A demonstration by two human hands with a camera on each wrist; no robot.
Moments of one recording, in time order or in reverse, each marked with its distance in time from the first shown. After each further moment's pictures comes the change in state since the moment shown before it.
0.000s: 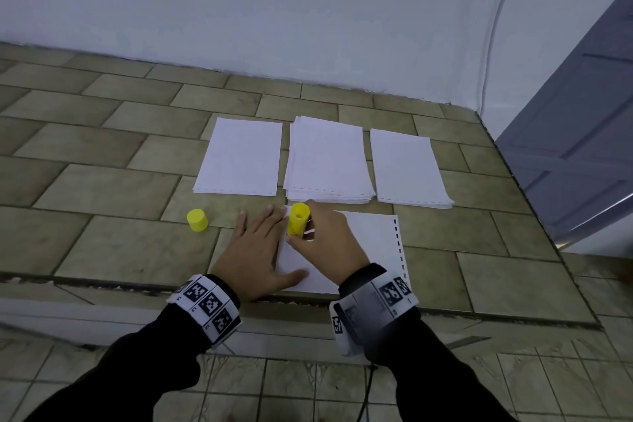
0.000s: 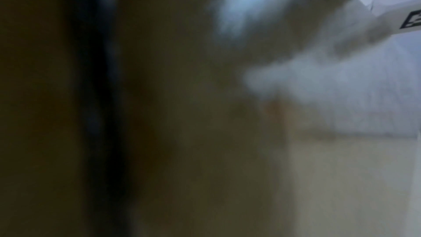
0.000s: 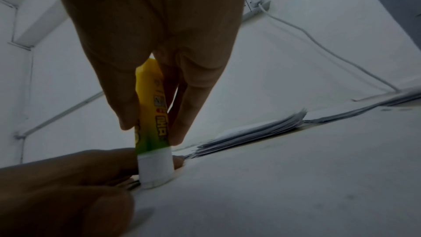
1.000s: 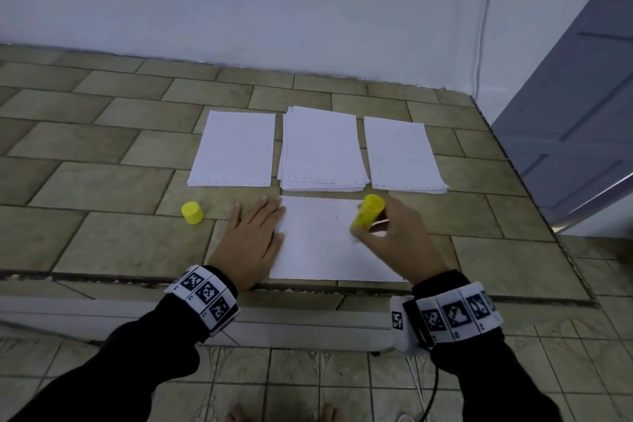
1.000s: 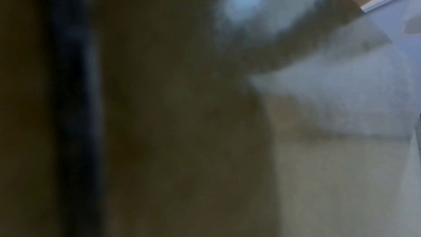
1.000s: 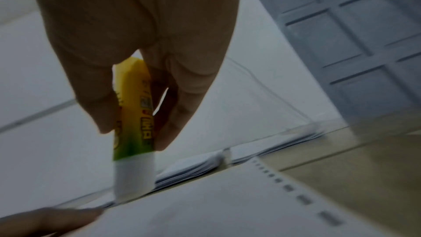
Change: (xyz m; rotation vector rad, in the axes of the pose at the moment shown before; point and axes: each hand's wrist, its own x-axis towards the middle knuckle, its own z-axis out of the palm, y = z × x) left_hand -0.004 0.004 0.002 -0.082 0.109 -0.022; right_hand -0.053 0.038 -0.074 0.007 0.171 0.057
